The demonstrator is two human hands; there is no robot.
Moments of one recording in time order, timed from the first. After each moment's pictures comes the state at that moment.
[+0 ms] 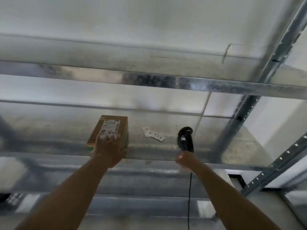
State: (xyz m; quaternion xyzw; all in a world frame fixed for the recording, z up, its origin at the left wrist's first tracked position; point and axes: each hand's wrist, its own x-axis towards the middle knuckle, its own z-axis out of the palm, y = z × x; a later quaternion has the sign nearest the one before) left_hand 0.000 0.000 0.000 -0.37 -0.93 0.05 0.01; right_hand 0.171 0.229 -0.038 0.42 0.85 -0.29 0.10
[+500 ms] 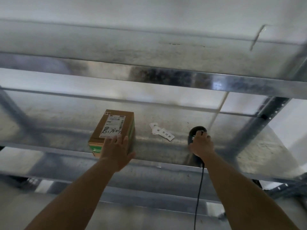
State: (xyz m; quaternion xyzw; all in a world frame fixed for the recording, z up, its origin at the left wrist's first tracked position) left_hand -0.013 0.028 -0.026 -0.37 -0.92 0.08 0.01; right_hand 0.116 0.299 -0.042 0.44 0.89 -0.11 0.04
